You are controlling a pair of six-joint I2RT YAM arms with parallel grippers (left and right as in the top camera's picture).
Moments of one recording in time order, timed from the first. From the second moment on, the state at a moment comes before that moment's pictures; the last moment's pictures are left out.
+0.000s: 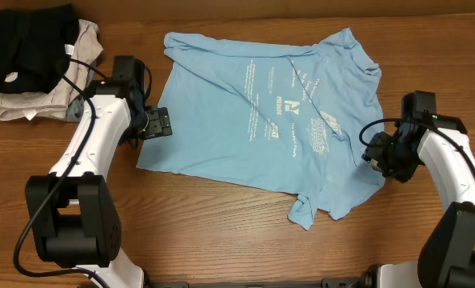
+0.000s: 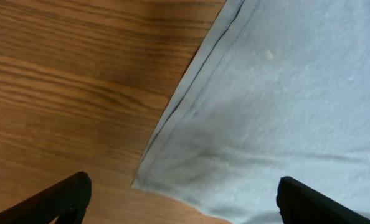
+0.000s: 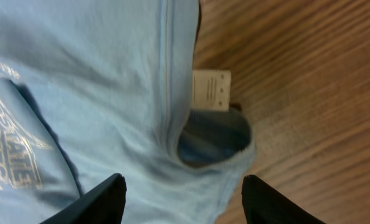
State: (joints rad) left arm -0.02 1.83 1.38 -0.95 -0.08 -0.26; right arm -0.19 1.62 1.07 -0.94 -0.06 0.39
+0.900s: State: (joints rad) left arm -0.02 1.83 1.35 -0.85 -0.06 -0.26; right arm -0.19 1.73 0.99 -0.82 0.01 0.48
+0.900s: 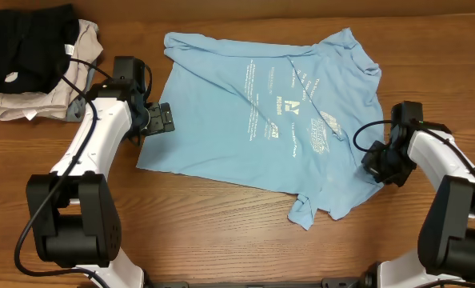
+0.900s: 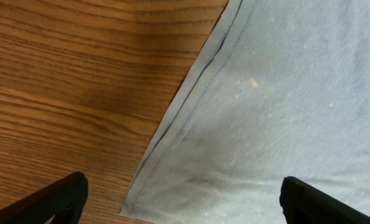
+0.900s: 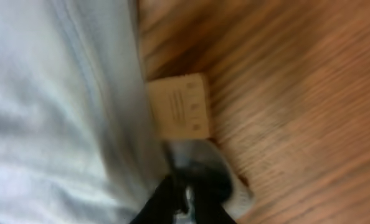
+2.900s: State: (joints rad) left arm -0.02 1.83 1.08 -0.79 -0.07 -0.43; right arm 0.06 1.31 1.18 -1.35 -0.11 0.63
